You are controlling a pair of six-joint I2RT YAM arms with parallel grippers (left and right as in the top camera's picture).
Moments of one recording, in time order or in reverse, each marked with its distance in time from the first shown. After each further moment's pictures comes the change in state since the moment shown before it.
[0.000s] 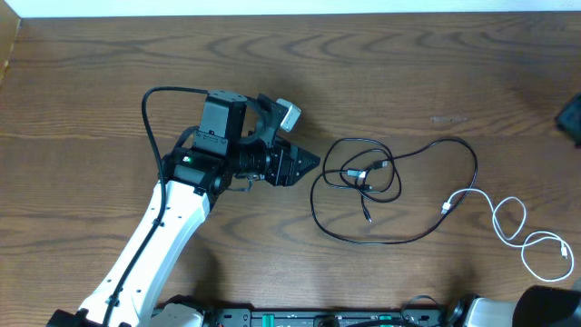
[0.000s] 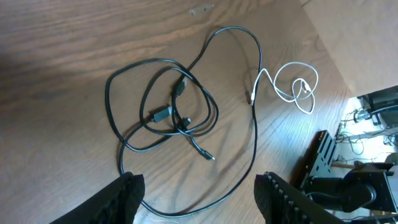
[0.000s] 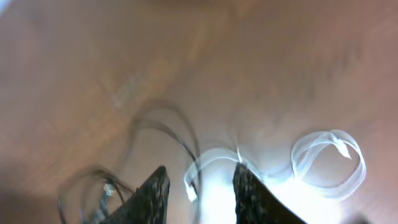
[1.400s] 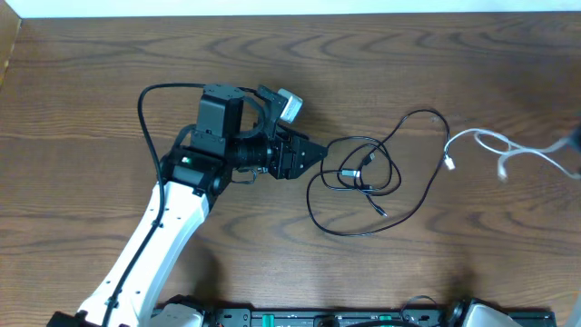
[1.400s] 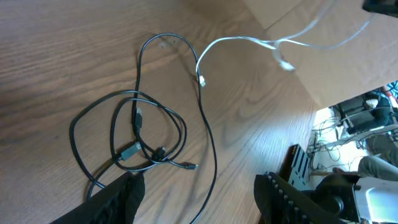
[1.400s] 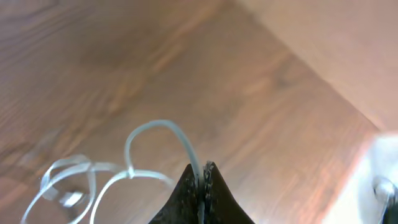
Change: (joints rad) left arm 0.002 -0.005 0.000 0.144 0.105 -0.067; right arm 0.014 -0.209 -0.143 0.178 0.374 -0.101
